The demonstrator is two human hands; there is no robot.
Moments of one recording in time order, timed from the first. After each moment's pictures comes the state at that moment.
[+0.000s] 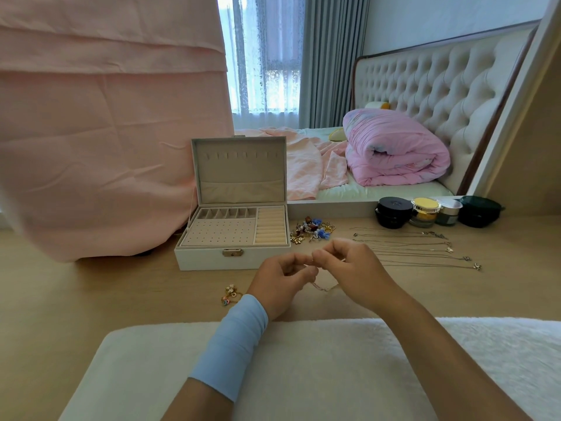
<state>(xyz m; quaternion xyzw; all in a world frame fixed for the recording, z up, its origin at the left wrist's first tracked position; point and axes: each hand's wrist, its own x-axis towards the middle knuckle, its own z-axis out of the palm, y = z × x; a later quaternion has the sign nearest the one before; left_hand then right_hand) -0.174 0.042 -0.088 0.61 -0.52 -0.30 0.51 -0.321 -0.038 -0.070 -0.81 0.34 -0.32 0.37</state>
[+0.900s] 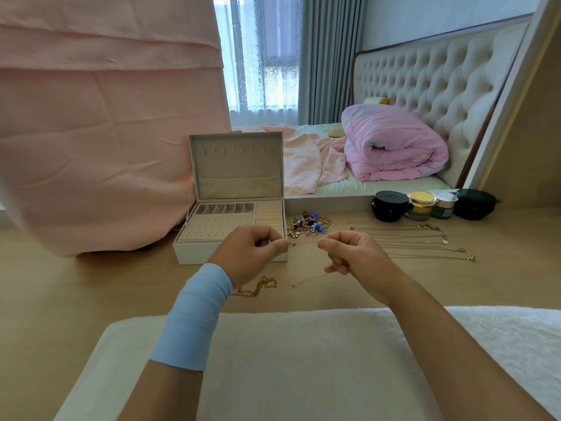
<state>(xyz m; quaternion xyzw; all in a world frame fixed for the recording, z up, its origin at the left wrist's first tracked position) -0.140 0.063 -0.041 0.66 -0.60 -0.16 0.41 -0.336 -0.052 -0.071 -0.68 0.29 -0.31 0.60</state>
